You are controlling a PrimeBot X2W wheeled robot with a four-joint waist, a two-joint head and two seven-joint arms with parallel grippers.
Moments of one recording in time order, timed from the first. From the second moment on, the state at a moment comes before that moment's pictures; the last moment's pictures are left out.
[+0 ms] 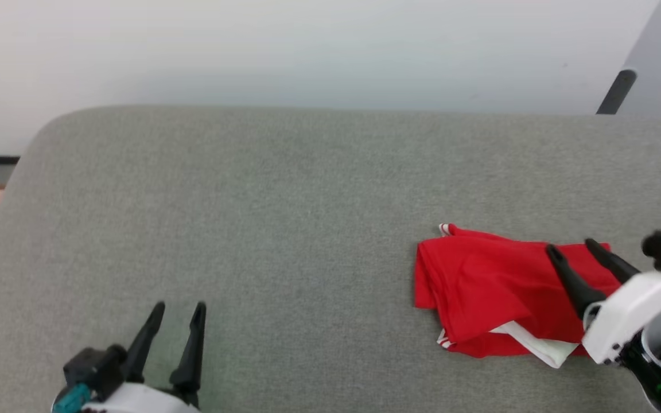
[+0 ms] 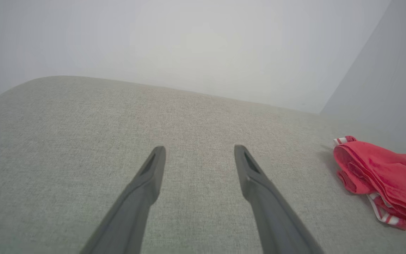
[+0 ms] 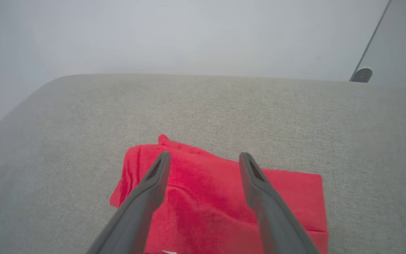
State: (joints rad) left arm -0.04 0.27 -0.13 0.23 -0.48 -0.13 -0.26; right arm -0.24 -0.34 0.12 0.10 0.54 0.13 0.33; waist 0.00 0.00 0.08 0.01
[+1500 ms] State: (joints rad) left arm 0.24 0.24 0.03 0.06 -0.41 -0.13 -0.26; right arm 0.15 -0.25 -0.01 0.02 0.37 0.13 -0.20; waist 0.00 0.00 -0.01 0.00
